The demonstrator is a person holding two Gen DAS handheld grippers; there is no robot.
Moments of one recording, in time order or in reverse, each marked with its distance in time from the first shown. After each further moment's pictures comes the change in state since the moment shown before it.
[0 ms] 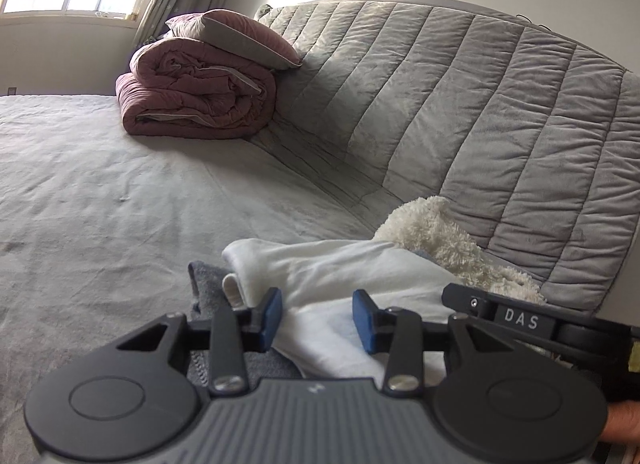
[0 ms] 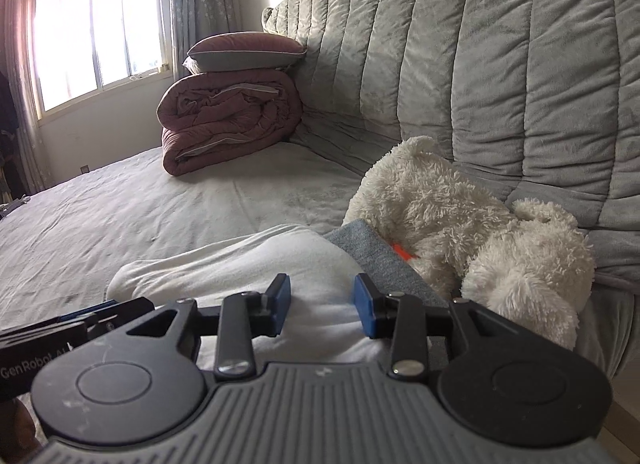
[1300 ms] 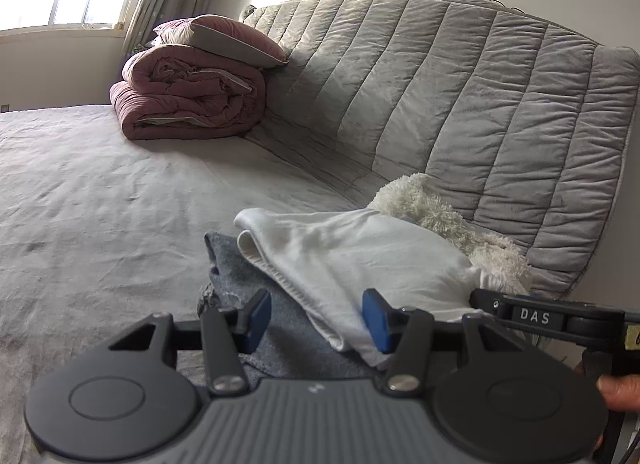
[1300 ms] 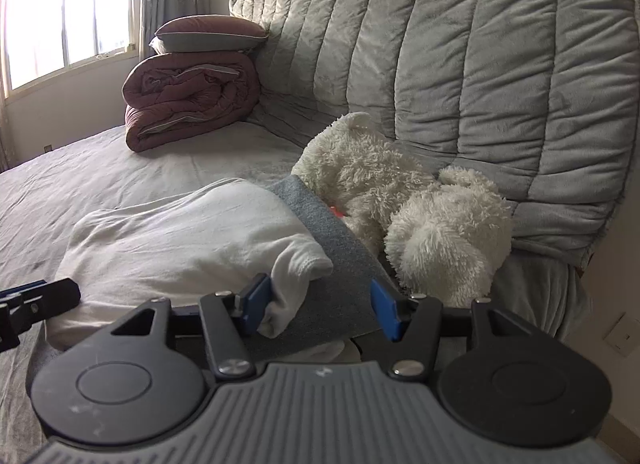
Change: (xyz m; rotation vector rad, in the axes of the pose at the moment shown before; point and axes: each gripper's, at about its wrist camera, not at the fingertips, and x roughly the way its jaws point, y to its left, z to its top) left arm -0.043 -0.002 -0.020 0.079 0.020 -0.005; right arm -0.036 -0.018 -0.025 -0.015 0.042 -0.134
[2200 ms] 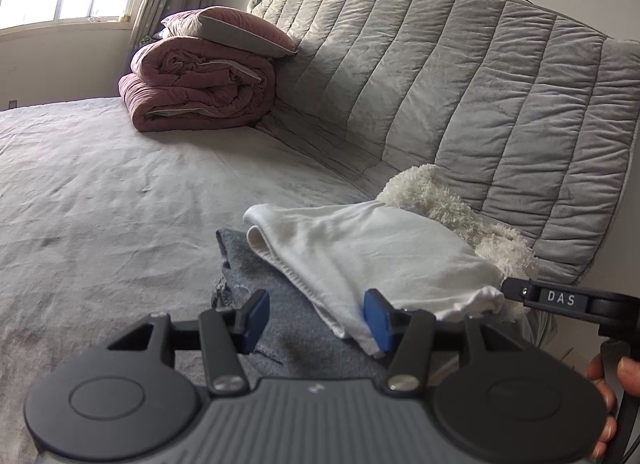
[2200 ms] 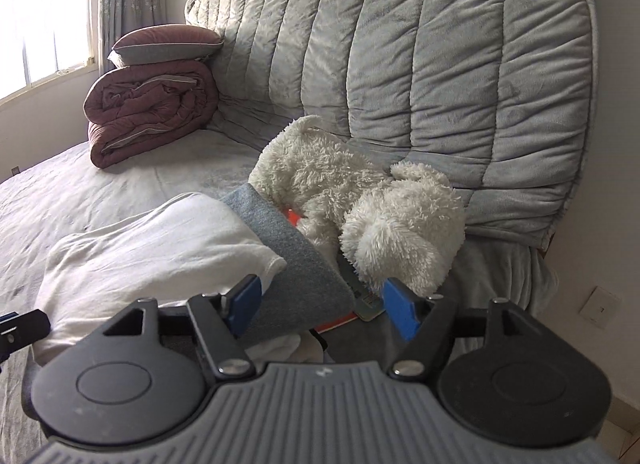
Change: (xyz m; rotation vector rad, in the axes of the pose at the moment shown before) left arm -0.009 -0.001 0.007 -0.002 0.051 0.039; right arm -0.016 -0.009 0.005 0.062 0.006 -0.082
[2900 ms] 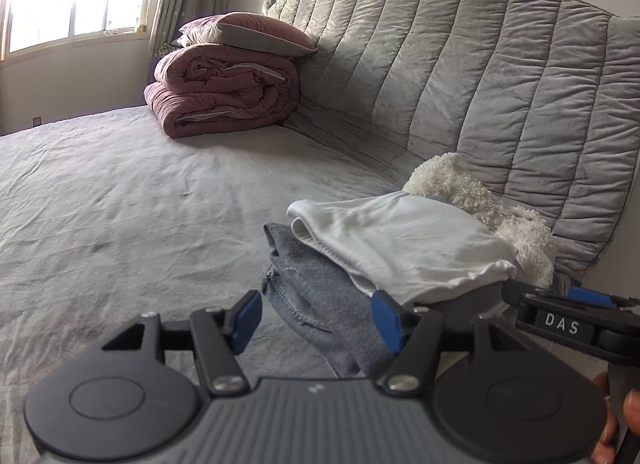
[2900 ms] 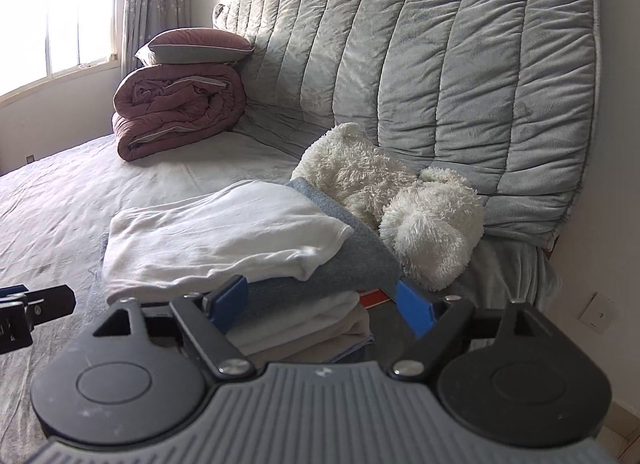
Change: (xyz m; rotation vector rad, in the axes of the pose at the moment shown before) left arm -0.040 0.002 -0.001 0.066 0.021 0.119; right arm -0.039 0.045 -0.026 -0.047 -0.042 0.010
